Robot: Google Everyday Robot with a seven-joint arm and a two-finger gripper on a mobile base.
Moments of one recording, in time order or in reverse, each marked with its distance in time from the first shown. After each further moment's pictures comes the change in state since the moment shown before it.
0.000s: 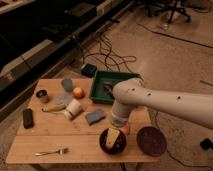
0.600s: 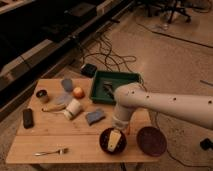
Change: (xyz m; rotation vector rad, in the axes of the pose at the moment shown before) arm 0.019 -0.005 0.035 -0.070 0.045 0.085
